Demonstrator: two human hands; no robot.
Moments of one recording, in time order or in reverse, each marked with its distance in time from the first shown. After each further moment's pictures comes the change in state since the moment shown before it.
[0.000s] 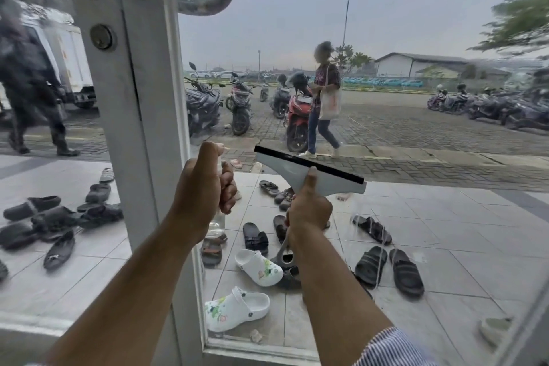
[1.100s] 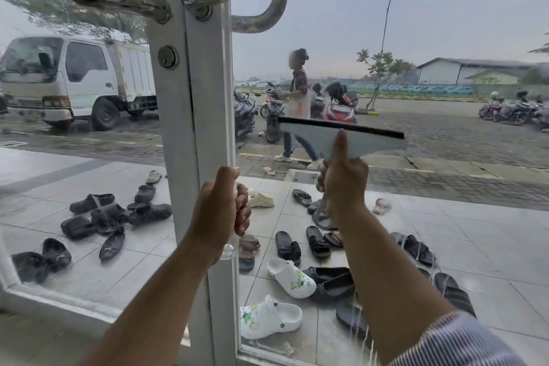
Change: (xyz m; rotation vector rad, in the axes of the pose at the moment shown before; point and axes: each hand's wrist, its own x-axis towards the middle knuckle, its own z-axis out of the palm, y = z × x) left_hand -0.013 -0.007 -0.046 0.086 0.048 0.001; right_hand 0.005 -0.049 0.034 -0.065 -0.407 -0.415
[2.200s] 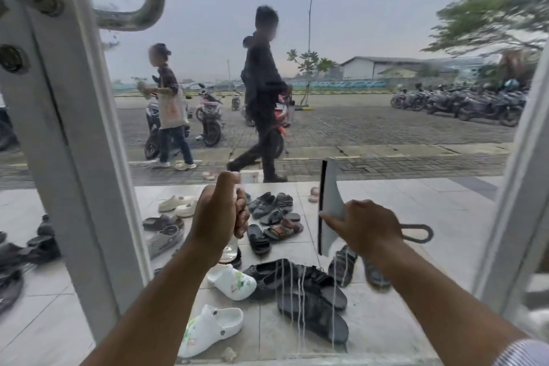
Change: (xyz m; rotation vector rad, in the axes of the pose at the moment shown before) left_hand -0.003 -0.013 0.142 -0.042 -0.207 -0.032; right_hand -0.004 -0.026 -0.229 -1.754 -0.239 -0.205
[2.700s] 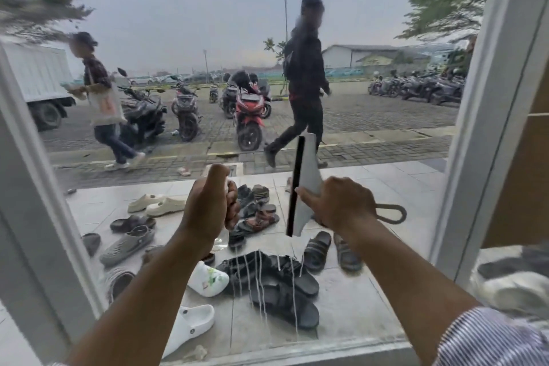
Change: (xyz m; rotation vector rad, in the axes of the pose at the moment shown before) left_hand 0.013 -0.015 0.078 0.025 -0.094 -0.013; right_hand 0.012 0.053 -0.003 0.070 0.074 0.114
